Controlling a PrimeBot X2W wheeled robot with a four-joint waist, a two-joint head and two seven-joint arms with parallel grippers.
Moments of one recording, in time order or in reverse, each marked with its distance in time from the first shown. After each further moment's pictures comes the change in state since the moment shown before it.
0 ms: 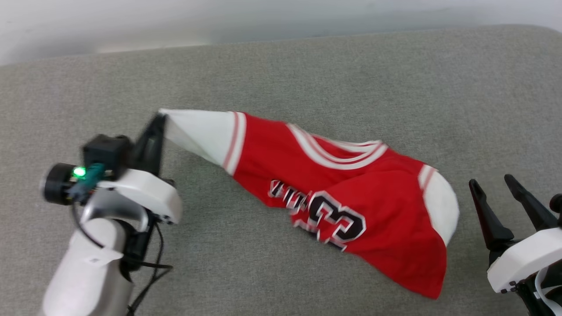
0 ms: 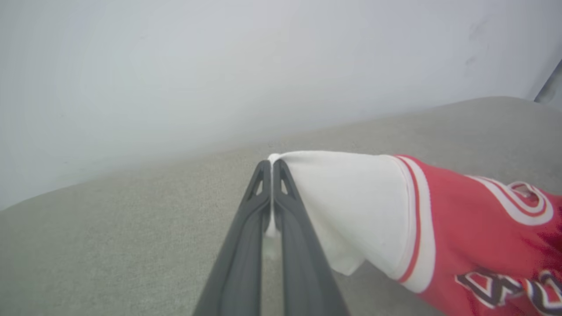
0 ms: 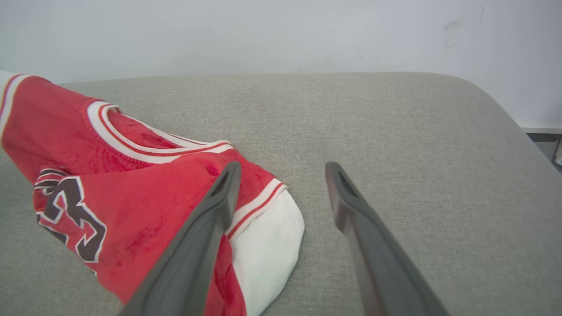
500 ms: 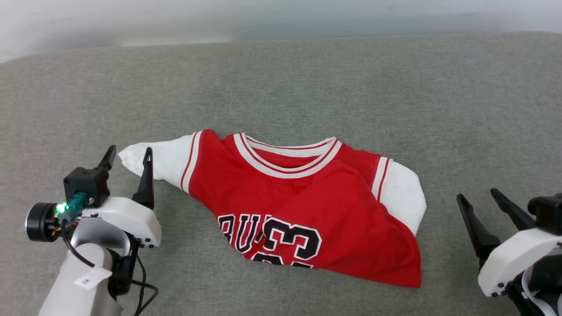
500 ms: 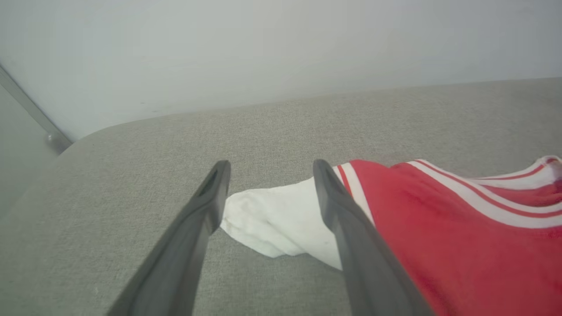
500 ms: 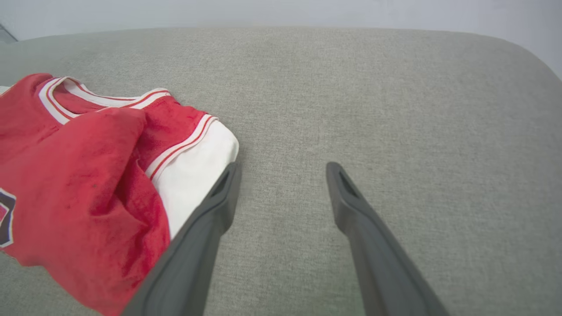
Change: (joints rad) left arm 0.073 0.026 0.060 0.127 -0.015 0.043 -0.098; right arm -0.008 -0.010 0.037 0.087 -0.020 0.000 0.050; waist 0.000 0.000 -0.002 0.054
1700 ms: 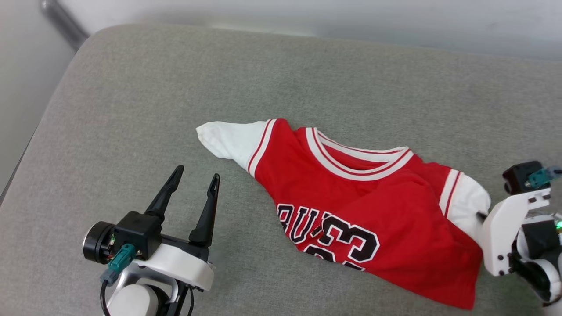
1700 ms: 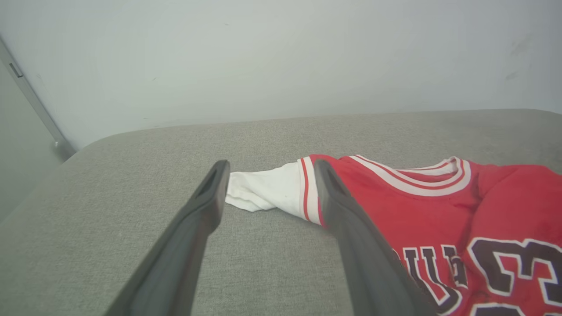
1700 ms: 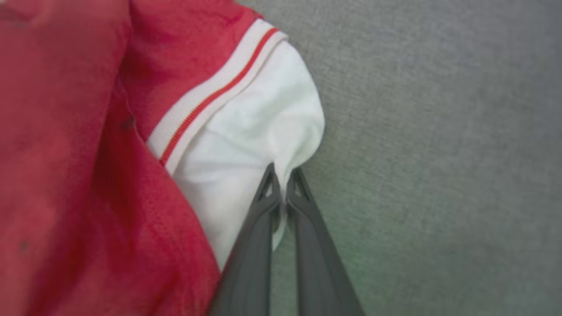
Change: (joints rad) left arm 0.173 -0.054 -0.136 -0.276 -0.001 -0.034 -0.095; right arm -0.195 -0.058 0.037 0.200 -0.049 0.000 0.510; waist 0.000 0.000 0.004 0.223
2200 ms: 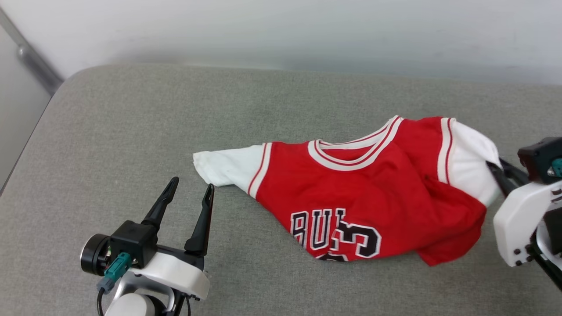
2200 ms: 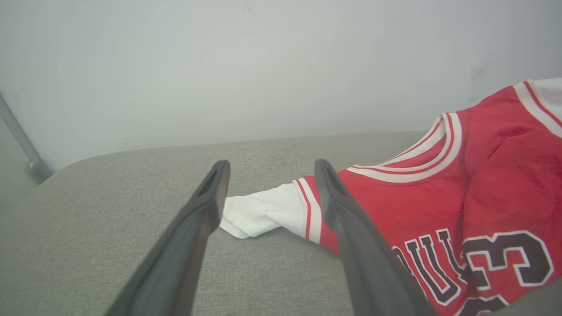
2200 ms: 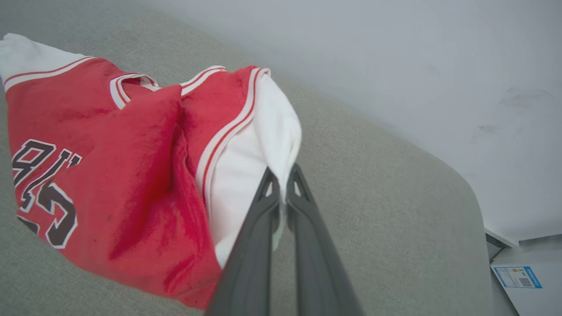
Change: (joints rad) left arm 0.031 0.006 0.004 0.020 -0.023 0.010 -0.013; right arm 0.018 -0.114 0.062 -0.344 -0.063 0.000 -0.128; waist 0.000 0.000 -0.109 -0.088
